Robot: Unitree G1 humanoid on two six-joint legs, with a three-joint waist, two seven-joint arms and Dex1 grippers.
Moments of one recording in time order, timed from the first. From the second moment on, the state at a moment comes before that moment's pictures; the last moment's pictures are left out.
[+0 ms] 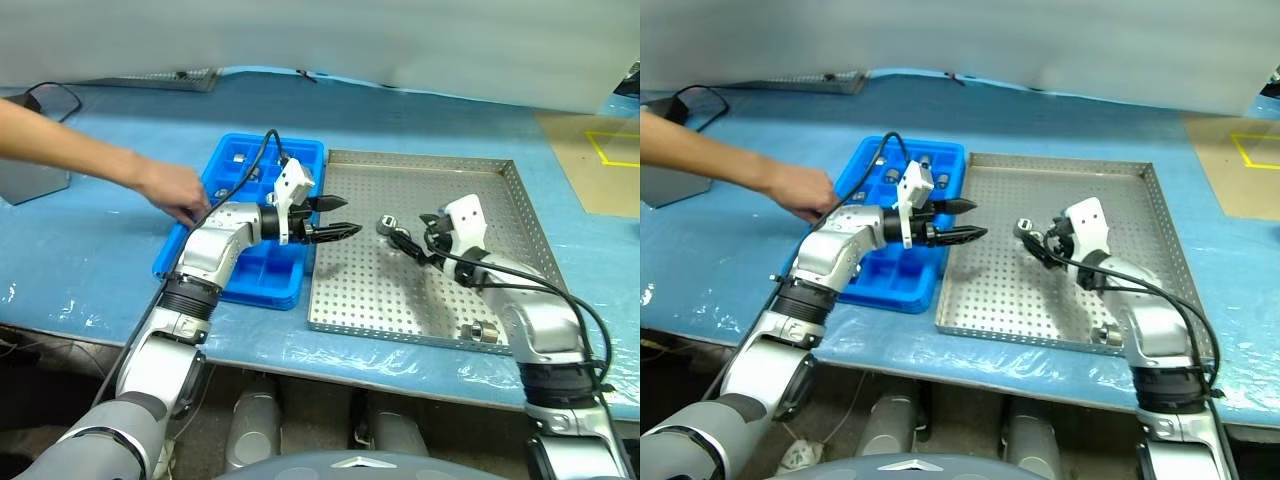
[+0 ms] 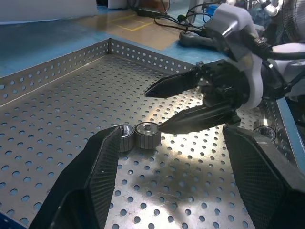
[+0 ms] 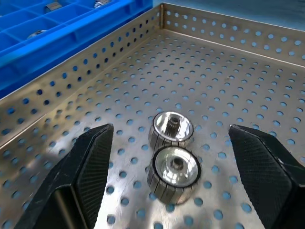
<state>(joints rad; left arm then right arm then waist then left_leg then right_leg) -0.73 0.24 -0.14 0.27 -0.35 0.42 -1.03 -0.31 -0.42 -0.06 -0.11 0.27 0.57 0.46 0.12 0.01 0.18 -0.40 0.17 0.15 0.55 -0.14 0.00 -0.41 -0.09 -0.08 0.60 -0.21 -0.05</state>
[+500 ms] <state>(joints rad) -0.70 0.28 -0.13 0.17 -0.35 0.46 -0.98 -0.38 -0.38 -0.02 0.19 0.17 0.40 0.46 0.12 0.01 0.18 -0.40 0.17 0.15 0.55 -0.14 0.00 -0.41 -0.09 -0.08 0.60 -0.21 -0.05</state>
